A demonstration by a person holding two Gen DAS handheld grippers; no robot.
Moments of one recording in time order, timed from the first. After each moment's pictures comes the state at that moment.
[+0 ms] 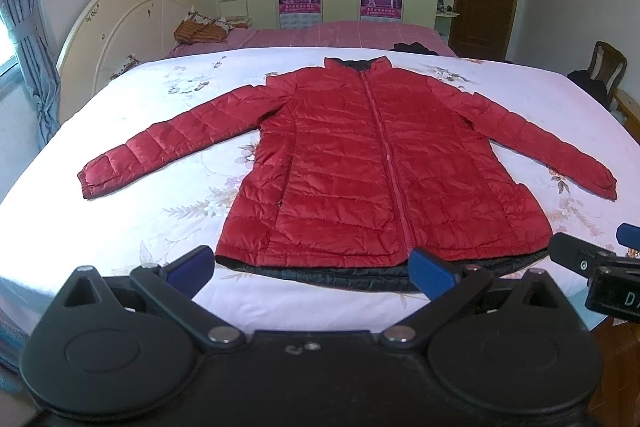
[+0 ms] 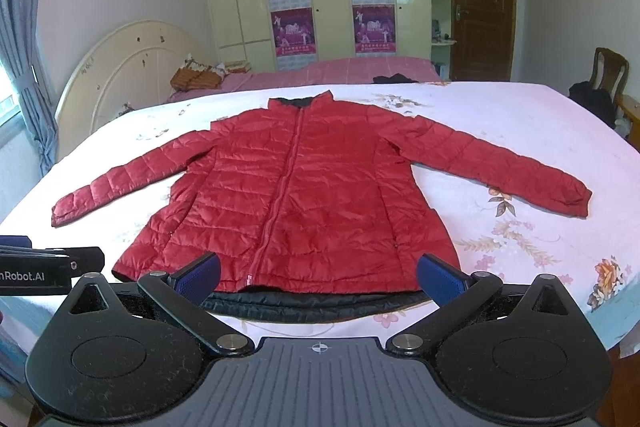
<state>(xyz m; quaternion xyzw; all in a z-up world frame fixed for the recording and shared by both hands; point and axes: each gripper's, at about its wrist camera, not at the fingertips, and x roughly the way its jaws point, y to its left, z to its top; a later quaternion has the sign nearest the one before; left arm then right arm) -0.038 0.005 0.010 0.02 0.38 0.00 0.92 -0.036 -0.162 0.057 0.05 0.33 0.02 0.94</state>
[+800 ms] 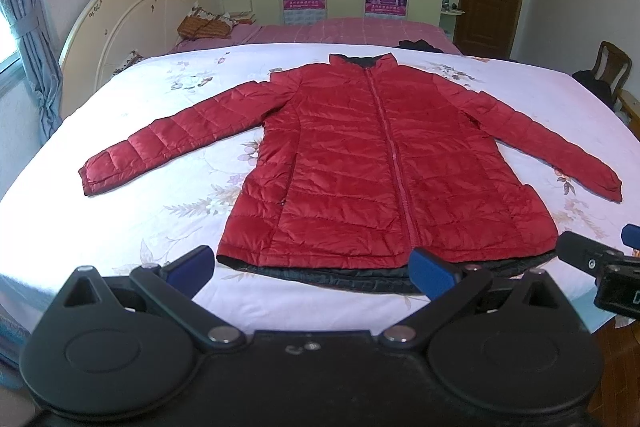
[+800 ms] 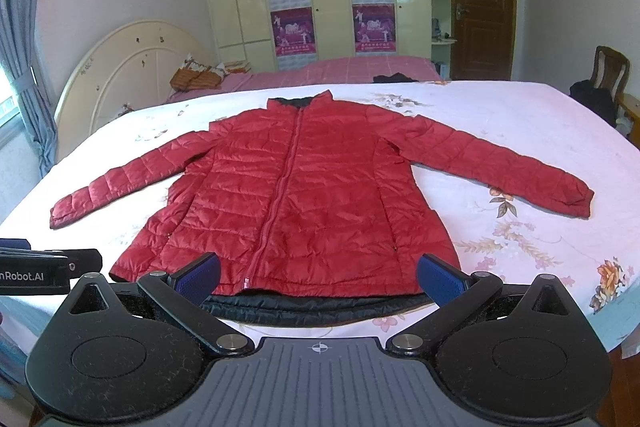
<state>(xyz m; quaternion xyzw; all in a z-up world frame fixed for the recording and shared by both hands) -0.032 0.009 0.007 0.02 0.39 0.00 0.92 -0.031 -0.164 0.055 0.06 0.33 0.02 0.94</state>
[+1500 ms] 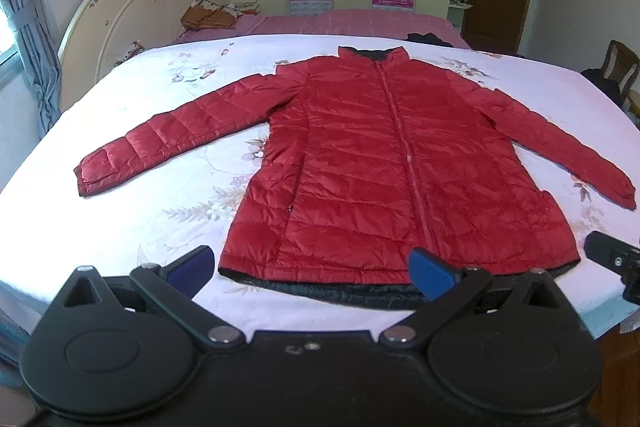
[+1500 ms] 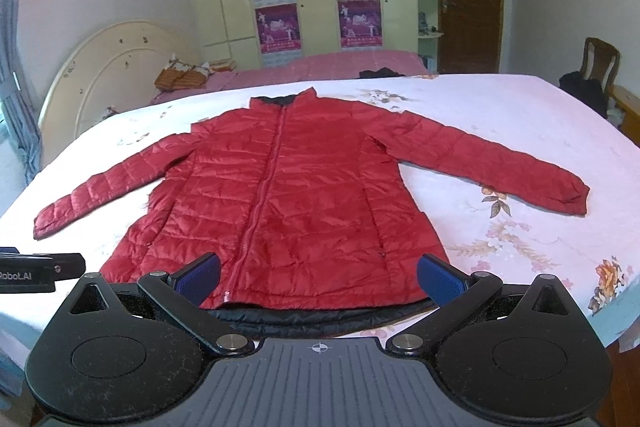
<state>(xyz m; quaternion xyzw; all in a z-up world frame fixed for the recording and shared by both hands) 0.005 0.016 -0.005 0.02 0.40 0.01 0.92 -0.001 -0.179 0.047 0.06 0.34 0.00 0.94</state>
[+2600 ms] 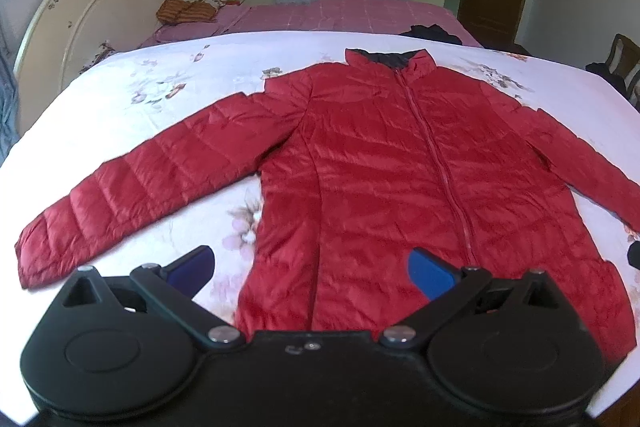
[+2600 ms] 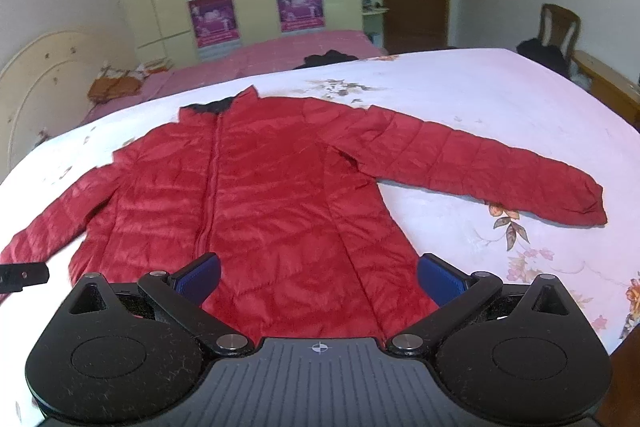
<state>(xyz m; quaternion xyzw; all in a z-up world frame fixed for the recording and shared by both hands) 0.192 0.045 -0.046 0.02 0.42 -0.01 0.91 0.157 -0.191 0.012 0.10 0.37 -0.10 0.92</state>
